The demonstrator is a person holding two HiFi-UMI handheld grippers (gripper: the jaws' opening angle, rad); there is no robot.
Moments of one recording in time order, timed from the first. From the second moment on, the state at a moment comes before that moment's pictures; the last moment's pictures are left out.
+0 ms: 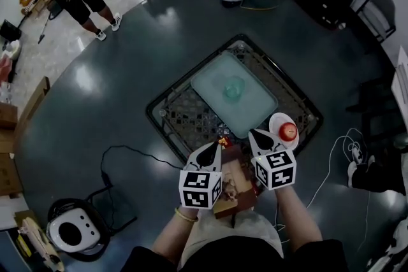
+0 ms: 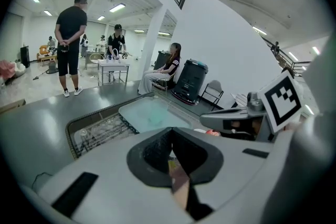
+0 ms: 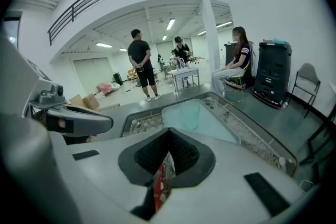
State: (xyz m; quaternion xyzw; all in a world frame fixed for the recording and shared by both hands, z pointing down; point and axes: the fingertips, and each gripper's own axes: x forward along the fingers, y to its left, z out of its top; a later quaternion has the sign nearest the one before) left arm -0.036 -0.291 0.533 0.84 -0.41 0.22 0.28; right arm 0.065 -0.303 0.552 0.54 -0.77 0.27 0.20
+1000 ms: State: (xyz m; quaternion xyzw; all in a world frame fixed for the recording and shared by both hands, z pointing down) left arm -0.040 -0.329 0.583 0.83 -0.40 0.22 0.33; right arm 0.069 -0.455 0.665 0.54 -0.75 0.29 0.24
